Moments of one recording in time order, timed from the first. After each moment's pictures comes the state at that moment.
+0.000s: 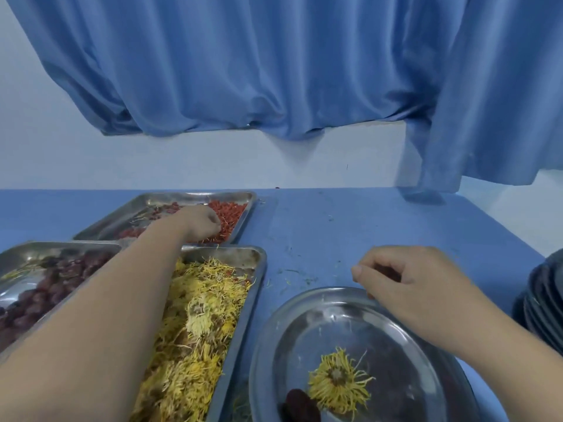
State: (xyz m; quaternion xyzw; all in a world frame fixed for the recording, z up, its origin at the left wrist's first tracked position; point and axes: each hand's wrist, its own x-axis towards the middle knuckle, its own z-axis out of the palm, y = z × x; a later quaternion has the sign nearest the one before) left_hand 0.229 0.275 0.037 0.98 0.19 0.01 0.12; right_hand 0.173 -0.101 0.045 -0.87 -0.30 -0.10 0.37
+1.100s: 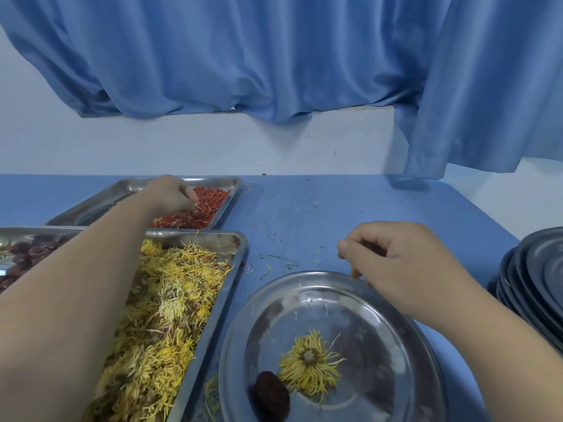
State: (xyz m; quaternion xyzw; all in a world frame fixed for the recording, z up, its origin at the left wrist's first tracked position) left_hand 0.240 0.295 0.038 0.93 0.20 0.13 0.28; right_hand 0.177 -0.110 0.046 -0.86 -0.28 -0.08 0.42
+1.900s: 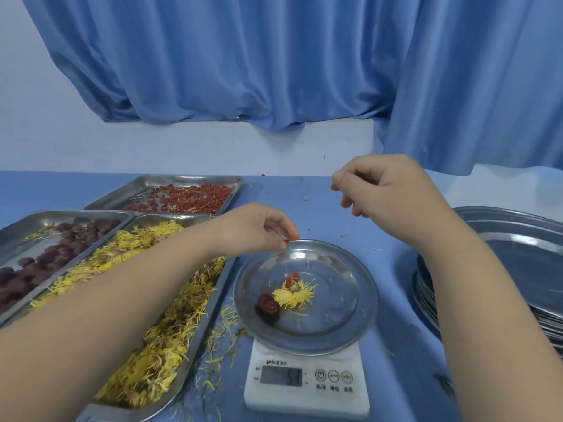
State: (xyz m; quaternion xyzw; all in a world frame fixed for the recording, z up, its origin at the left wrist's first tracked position) left_hand 0.093 0.085 0.072 0.92 -0.06 -0.03 0.38; right_hand 0.121 -0.138 0.114 -0.81 -0.31 -0.15 0.47
